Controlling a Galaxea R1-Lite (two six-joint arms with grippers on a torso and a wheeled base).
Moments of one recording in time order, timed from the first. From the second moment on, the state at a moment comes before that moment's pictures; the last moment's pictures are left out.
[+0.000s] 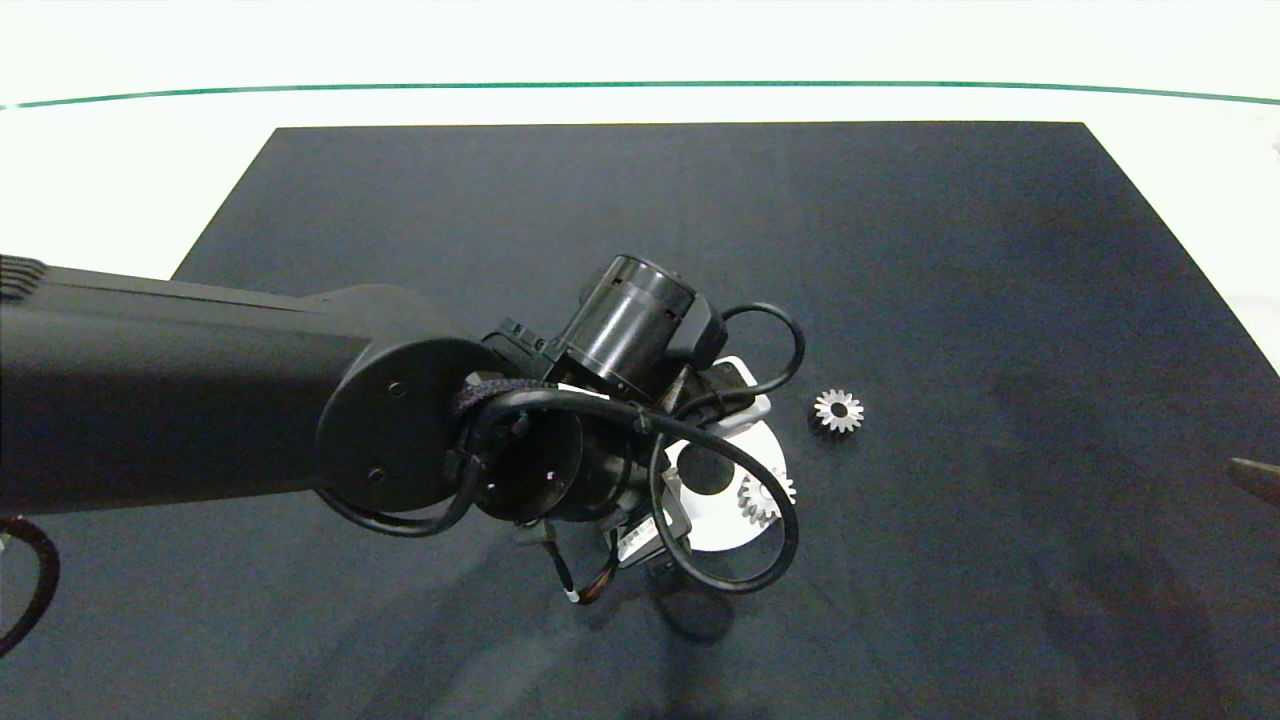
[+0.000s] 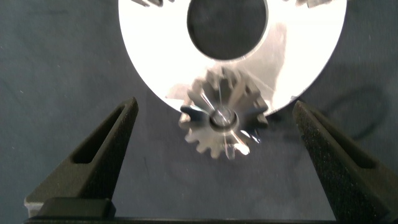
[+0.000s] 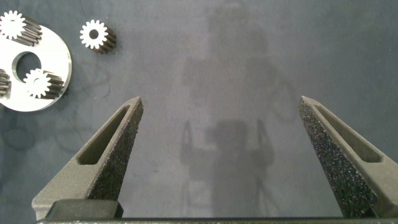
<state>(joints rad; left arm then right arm) -0.85 1.88 -1.46 0.39 0.30 0.46 0.02 0.89 -0.77 0.22 0.03 0.03</state>
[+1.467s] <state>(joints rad) -0.85 1.91 -1.47 0.42 0.30 0.44 0.01 0.89 -0.77 0.22 0.03 0.03</state>
